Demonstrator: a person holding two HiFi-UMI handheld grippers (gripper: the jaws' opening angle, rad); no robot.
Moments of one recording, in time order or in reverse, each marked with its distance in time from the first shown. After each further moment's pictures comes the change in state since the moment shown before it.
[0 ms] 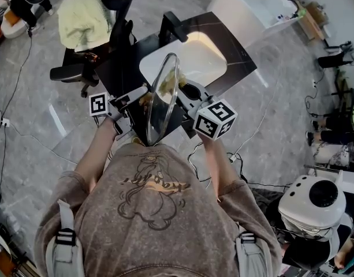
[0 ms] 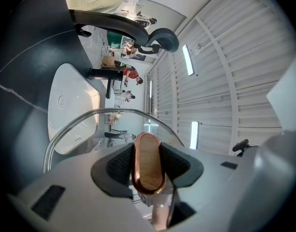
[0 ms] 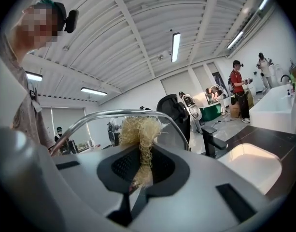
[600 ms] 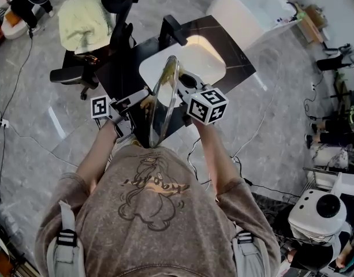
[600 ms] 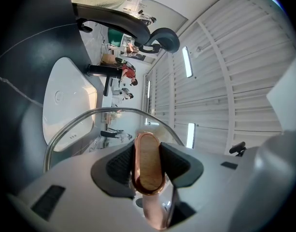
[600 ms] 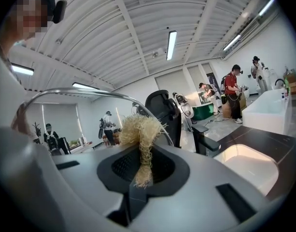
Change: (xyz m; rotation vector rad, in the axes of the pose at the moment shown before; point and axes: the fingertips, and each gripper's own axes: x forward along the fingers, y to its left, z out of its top) left arm 0.005 -0.005 -0.002 -0.034 -0.001 -0.047; right arm 0.035 -0.051 -0.008 -0.006 0.034 -0.089
